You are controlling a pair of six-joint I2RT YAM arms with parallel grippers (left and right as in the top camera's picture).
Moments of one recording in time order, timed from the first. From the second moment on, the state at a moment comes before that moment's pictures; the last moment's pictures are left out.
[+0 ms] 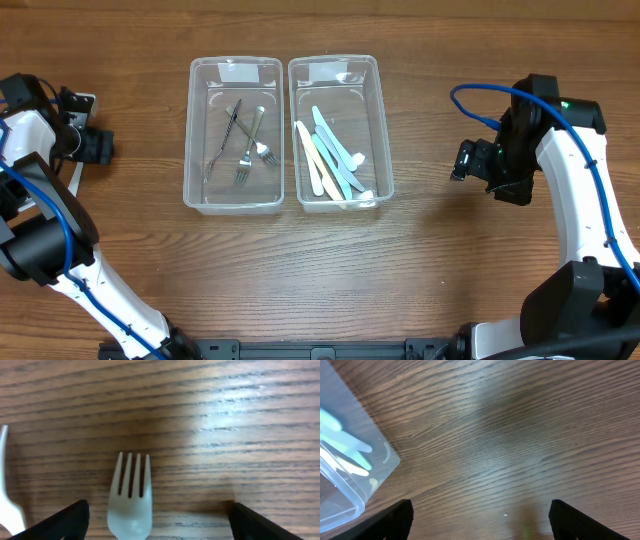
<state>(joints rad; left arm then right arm) 0.54 2.17 1.55 -0.68 0.09 0.57 -0.12 1.65 1.41 -1.34 -0.12 0.23</state>
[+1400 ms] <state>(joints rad) 0.53 2.15 1.56 -0.75 0.12 0.53 -0.12 1.65 1.41 -1.31 -0.12 0.23</state>
